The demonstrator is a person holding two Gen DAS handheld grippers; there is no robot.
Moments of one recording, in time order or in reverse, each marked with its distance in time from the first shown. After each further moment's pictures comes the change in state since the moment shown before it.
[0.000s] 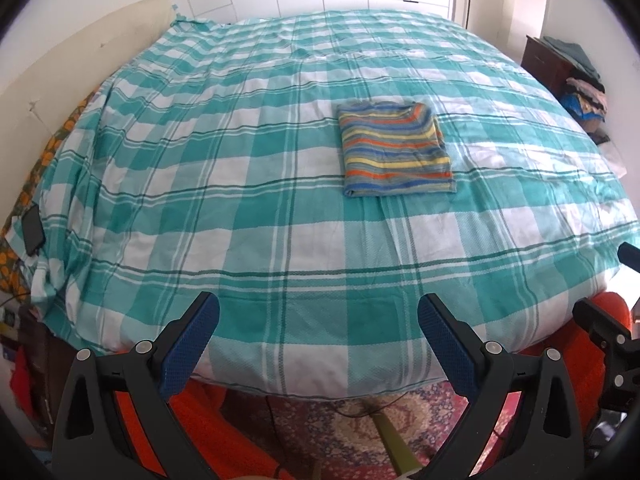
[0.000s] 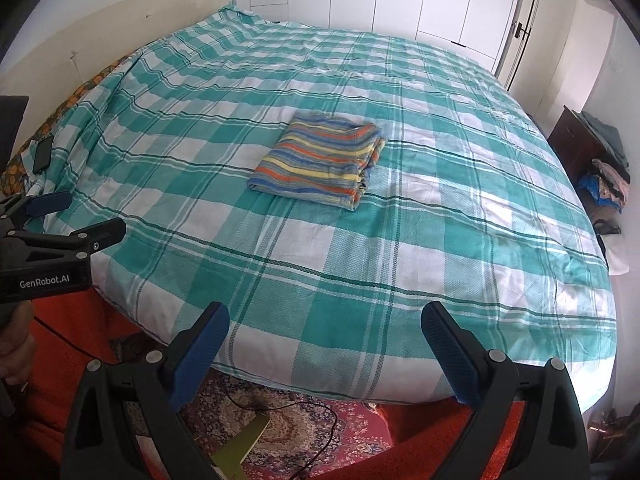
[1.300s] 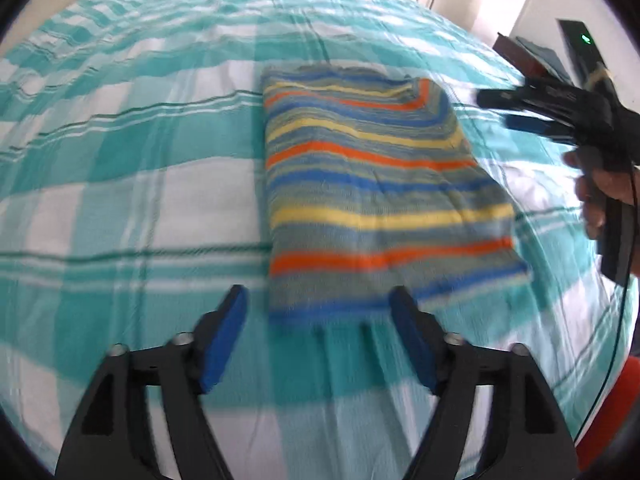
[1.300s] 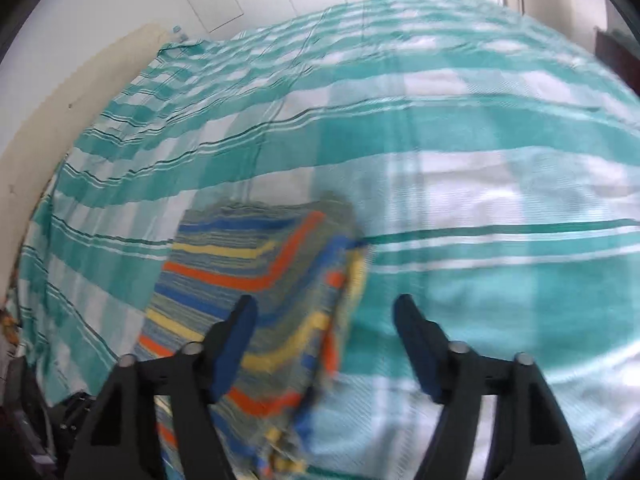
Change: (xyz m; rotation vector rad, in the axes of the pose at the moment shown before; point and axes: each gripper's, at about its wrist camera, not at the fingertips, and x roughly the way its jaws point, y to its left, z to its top) left arm 0.240 -0.027 0.092 0.010 0.039 -0.251; right arm 0.305 -0.139 0.210 0.208 -0.015 0.176
